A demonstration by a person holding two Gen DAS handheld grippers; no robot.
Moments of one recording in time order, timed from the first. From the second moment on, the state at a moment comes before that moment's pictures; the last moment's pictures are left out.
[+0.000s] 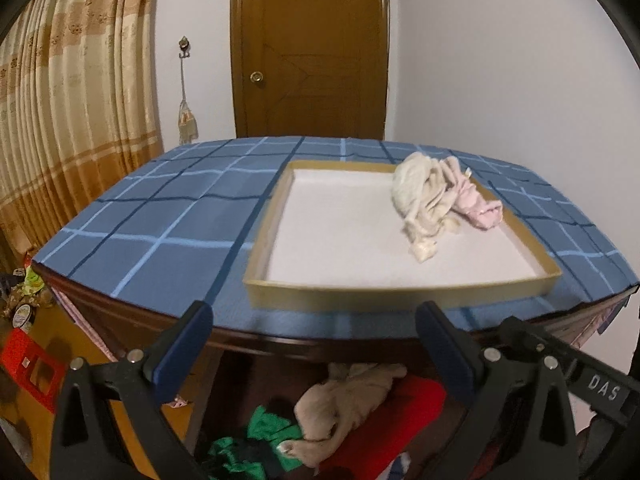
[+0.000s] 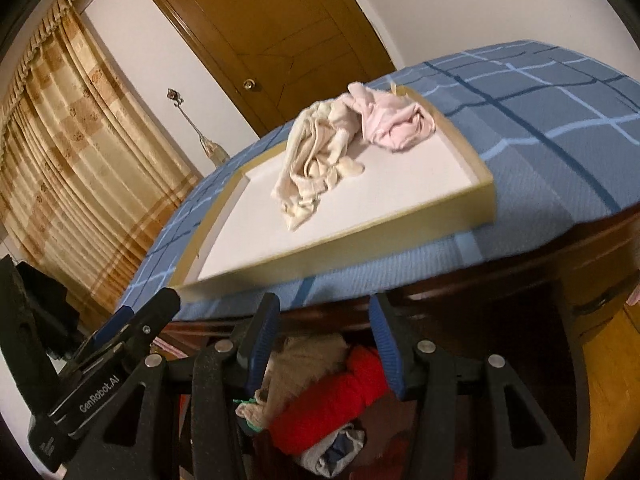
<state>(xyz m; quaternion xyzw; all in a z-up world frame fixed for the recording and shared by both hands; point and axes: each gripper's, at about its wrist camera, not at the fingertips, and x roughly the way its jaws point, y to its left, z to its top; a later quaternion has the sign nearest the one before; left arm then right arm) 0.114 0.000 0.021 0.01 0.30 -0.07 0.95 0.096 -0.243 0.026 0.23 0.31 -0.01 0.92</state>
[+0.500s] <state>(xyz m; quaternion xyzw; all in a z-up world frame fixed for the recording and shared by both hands) 0.097 0.050 -0.011 0.01 0.33 -0.06 0.94 0.061 -0.245 -0.003 0.24 0.37 0.00 0.90</state>
